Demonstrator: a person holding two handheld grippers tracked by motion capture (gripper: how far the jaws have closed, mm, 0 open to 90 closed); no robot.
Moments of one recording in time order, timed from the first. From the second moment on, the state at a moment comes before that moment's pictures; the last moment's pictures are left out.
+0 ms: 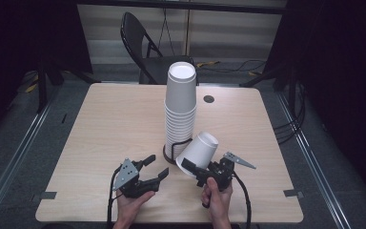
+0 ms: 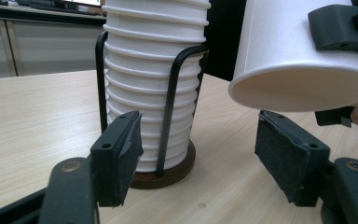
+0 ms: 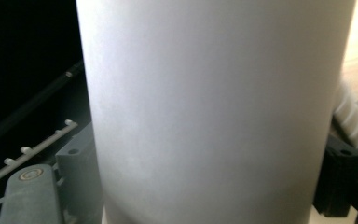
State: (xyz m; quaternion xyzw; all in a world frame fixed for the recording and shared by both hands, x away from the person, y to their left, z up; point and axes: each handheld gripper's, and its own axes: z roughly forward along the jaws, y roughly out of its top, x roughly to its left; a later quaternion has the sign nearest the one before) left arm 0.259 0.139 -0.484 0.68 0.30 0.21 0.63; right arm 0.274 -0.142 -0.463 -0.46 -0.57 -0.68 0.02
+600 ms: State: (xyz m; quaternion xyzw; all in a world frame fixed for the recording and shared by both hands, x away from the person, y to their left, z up) left arm 0.259 0.123 -0.490 0.68 0.27 0.19 0.66; right arm 0.266 -0.128 -0.485 -0.49 -0.50 -0.70 0.14
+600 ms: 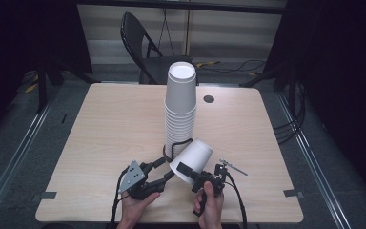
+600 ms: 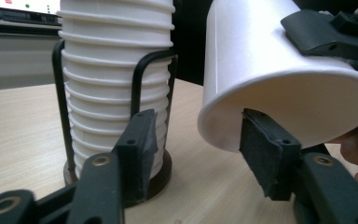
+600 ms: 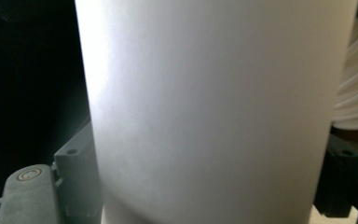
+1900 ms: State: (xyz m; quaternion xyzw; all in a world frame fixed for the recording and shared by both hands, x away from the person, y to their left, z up) left arm 0.259 0.107 -0.490 0.65 0.29 0.22 0.67; right arm 0.258 -0.099 -0.494 -0.48 -0.51 -0.69 0.18
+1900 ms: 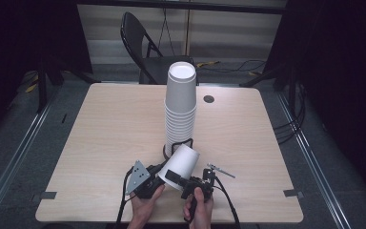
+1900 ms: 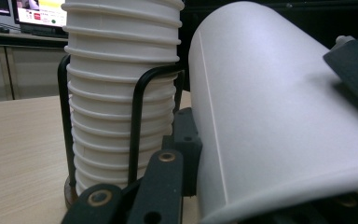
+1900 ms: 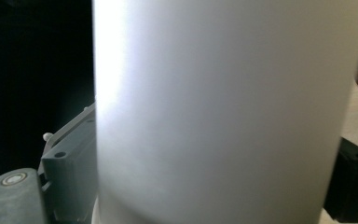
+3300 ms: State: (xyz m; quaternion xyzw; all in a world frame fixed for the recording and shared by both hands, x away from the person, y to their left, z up) left arm 0.258 0.132 -0.481 0.73 0.27 0.18 0.60; right arm 0.268 -0.154 -0.469 -0.46 -0.55 -0.69 -0.06
